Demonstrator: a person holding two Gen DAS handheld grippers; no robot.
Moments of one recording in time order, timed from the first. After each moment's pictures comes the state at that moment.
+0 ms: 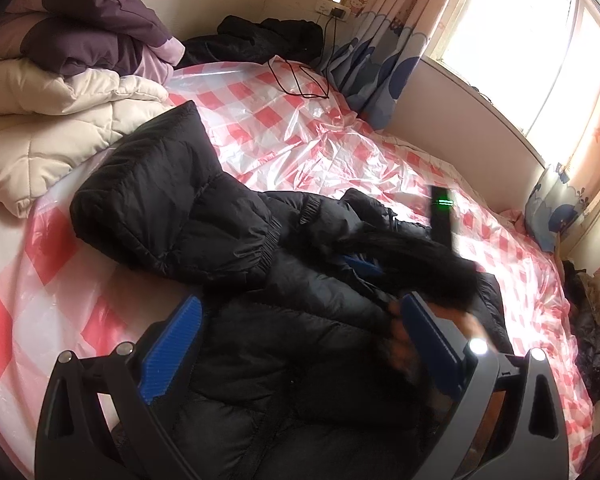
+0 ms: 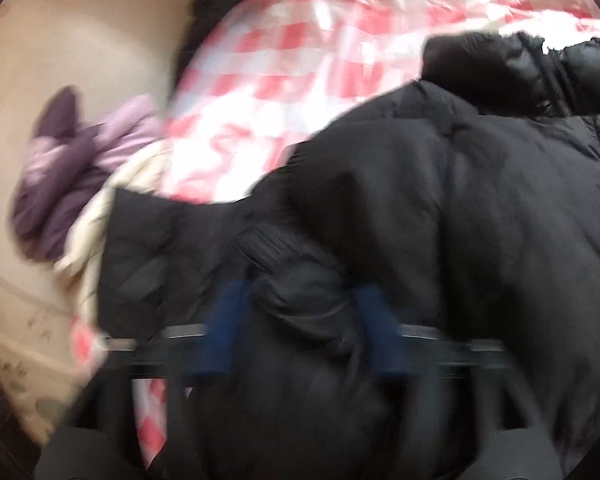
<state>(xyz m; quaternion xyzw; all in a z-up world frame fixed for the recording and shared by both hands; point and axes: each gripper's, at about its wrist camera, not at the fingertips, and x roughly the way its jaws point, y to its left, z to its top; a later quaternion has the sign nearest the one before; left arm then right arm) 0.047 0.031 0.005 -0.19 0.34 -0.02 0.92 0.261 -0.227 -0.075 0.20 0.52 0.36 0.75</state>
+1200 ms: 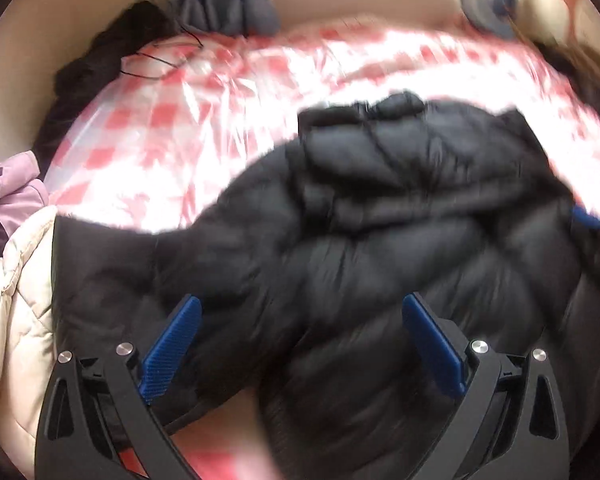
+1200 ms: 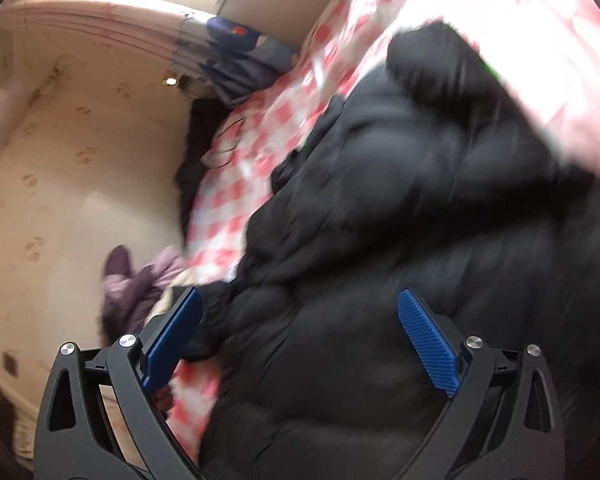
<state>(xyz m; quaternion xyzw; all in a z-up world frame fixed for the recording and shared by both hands) 0.141 0.013 -0.024 0.17 0.45 -0.16 0.86 0.078 -0.506 -0.073 0.44 0.39 0.23 0.78</state>
